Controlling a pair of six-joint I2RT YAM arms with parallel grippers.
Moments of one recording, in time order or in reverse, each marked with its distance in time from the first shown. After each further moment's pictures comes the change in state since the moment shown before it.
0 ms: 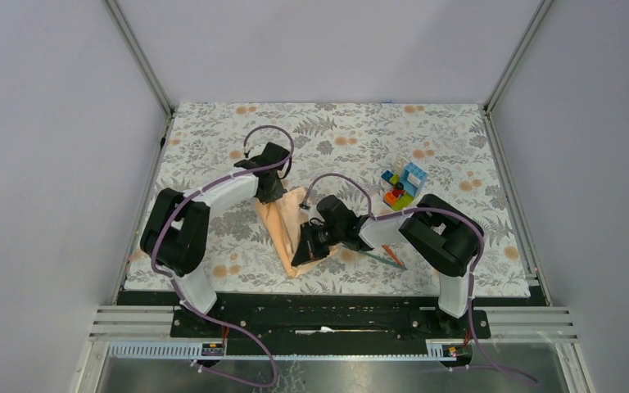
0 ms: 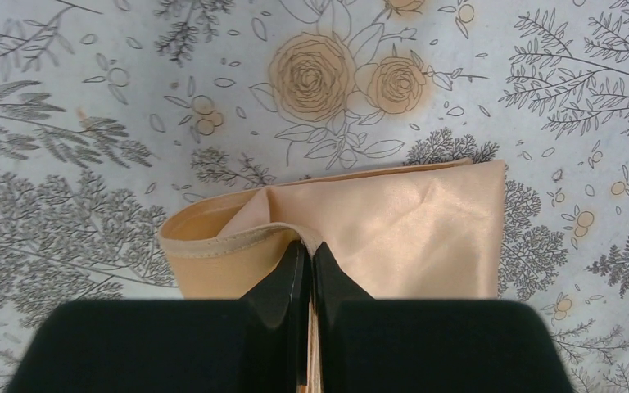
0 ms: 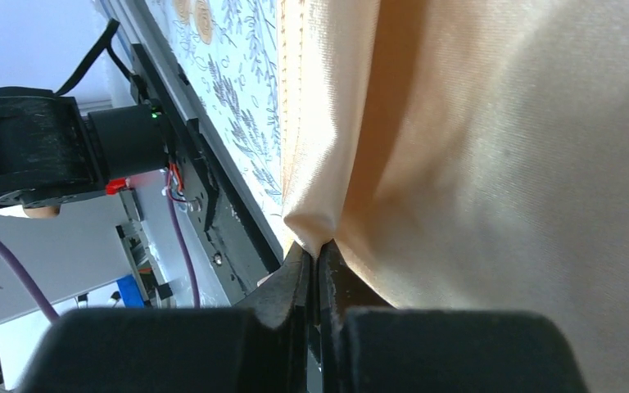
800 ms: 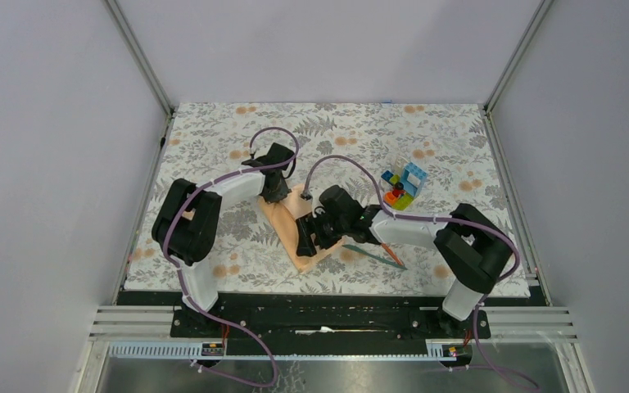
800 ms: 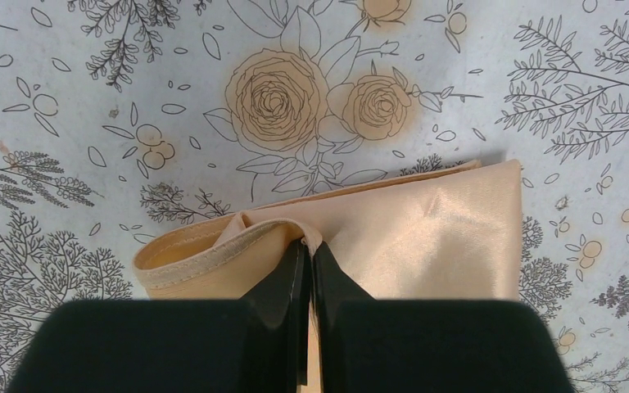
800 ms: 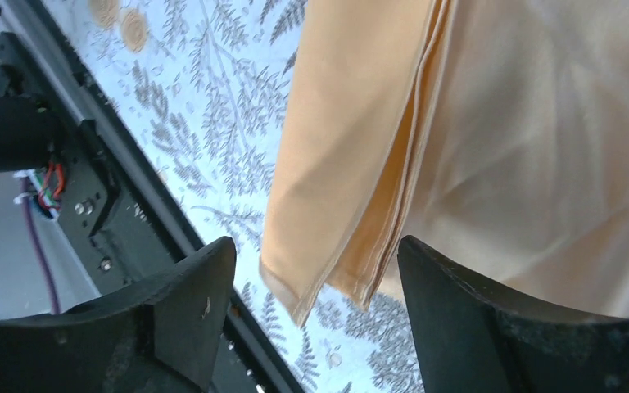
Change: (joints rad) left arm -0.007 0.119 0.039 0.064 0.031 0.001; right arm 0.001 -0.216 0.040 -0.325 0.272 -0.366
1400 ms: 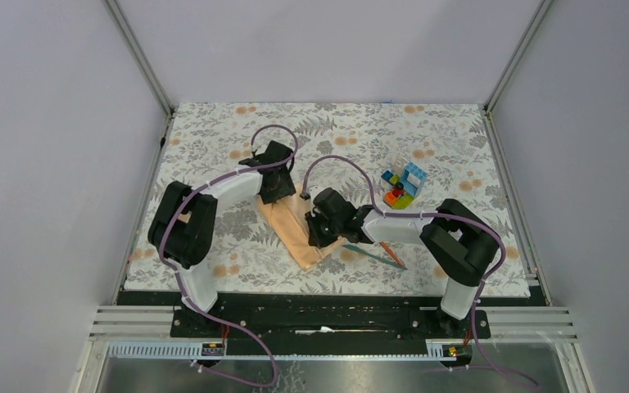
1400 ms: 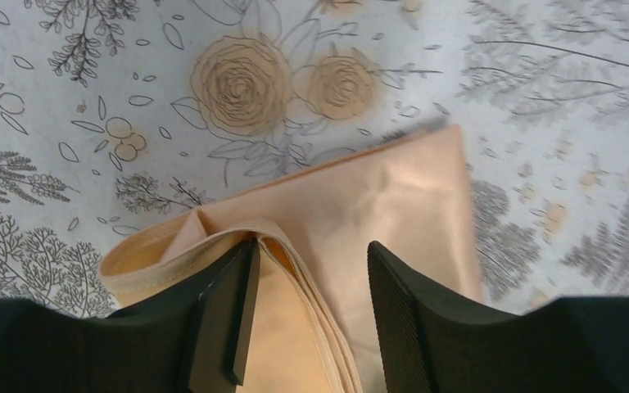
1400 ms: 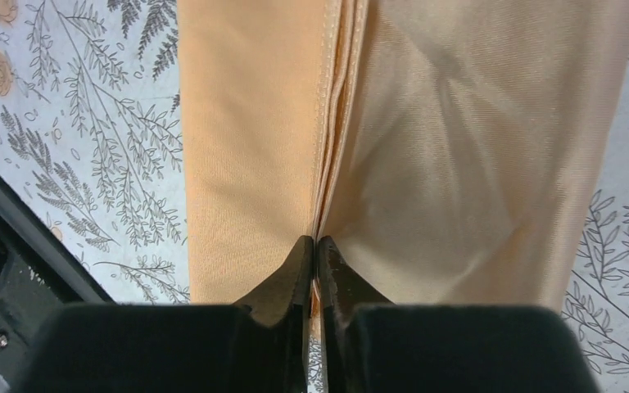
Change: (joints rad) left arm 0.003 -0.013 0.000 0.008 0.051 0.028; right arm 0.012 0.098 0.055 -0.017 0.203 -0.056
